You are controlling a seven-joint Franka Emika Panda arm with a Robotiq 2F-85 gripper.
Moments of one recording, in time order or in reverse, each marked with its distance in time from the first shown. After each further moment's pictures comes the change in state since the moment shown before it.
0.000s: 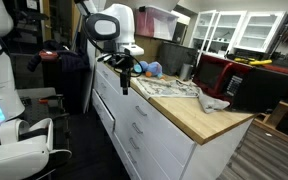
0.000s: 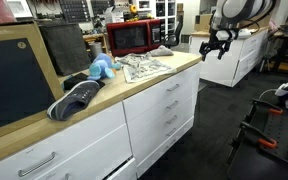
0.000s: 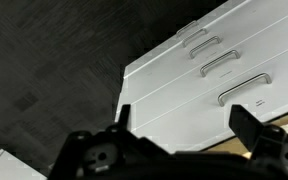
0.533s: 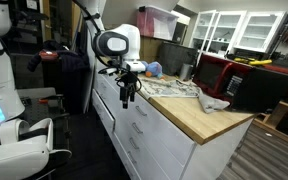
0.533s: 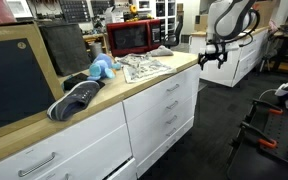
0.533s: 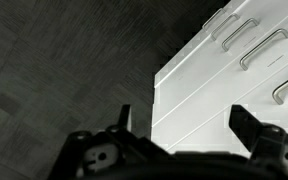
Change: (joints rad) arm 0.074 0.226 -0.097 0.115 -0.151 0.015 0.367
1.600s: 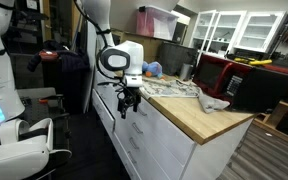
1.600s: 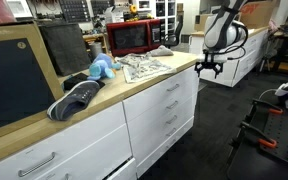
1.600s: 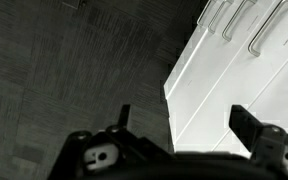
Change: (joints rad) arm 0.066 0.195 -0.047 0.077 0.280 0.087 0.093
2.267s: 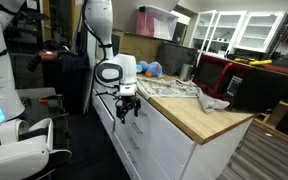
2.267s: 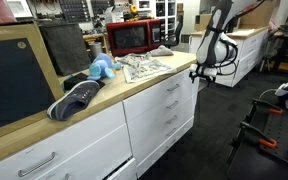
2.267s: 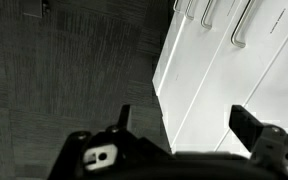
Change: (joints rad) arm 0.130 0.181 -0.018 0.016 0.264 0.251 0.042
